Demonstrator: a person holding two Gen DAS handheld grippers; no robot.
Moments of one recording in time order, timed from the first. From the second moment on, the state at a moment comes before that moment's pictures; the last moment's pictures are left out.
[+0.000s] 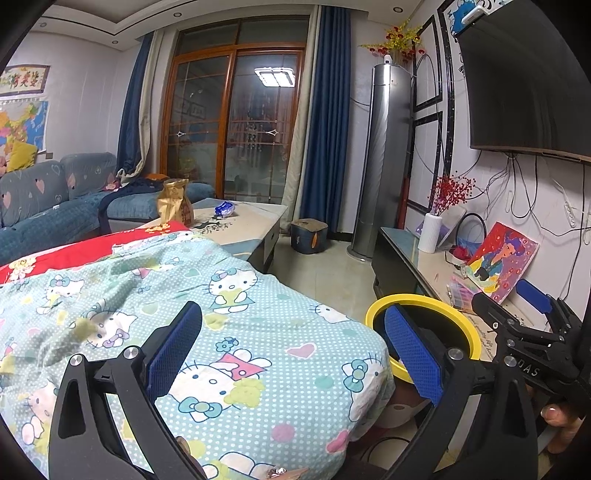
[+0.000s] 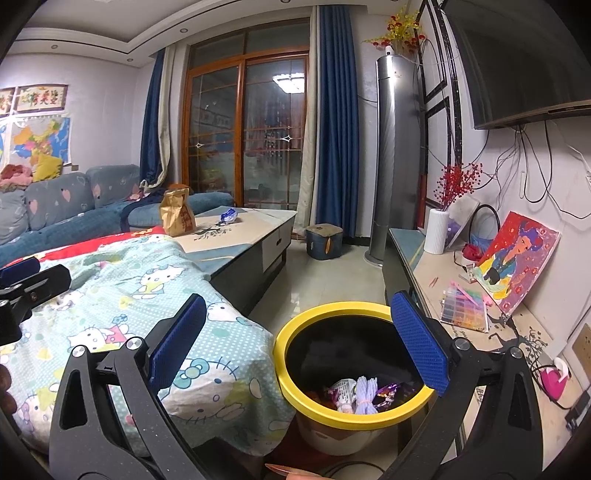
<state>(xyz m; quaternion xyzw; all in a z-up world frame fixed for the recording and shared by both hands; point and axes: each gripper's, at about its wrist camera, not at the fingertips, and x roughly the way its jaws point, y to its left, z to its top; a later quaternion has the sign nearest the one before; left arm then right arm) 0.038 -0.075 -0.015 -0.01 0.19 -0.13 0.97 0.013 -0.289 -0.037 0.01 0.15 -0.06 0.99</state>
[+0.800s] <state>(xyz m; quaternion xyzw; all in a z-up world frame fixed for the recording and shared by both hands) 0.039 -0.075 -0.013 -0.01 0.19 -0.13 0.97 0.013 -0.293 -0.037 0.01 0.15 -0.07 0.99</state>
